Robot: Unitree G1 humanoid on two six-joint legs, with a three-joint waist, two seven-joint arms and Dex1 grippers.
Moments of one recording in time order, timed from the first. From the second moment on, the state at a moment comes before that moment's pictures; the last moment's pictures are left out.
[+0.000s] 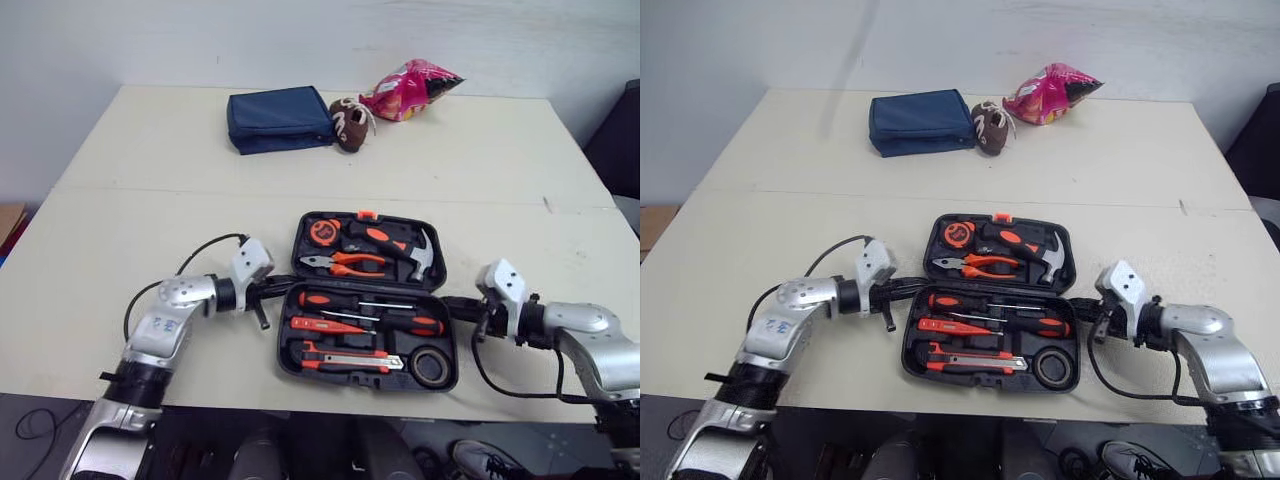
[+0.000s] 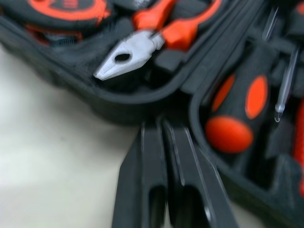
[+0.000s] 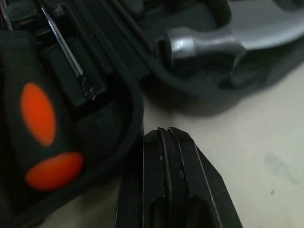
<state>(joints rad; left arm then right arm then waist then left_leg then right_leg) -0.44 0.49 -0.13 0.06 -0.23 0.39 -0.84 -0.21 -0.79 -0.04 0.04 0.34 0.33 1.04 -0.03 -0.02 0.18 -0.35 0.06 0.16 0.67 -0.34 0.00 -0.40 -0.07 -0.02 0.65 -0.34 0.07</state>
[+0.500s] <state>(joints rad) -0.47 0.48 -0.06 0.17 -0.18 0.40 -0.76 -0.39 -0.65 0.04 0.23 0.20 0.17 1.05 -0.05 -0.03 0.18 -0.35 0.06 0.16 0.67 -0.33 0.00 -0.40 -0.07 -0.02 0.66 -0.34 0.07</state>
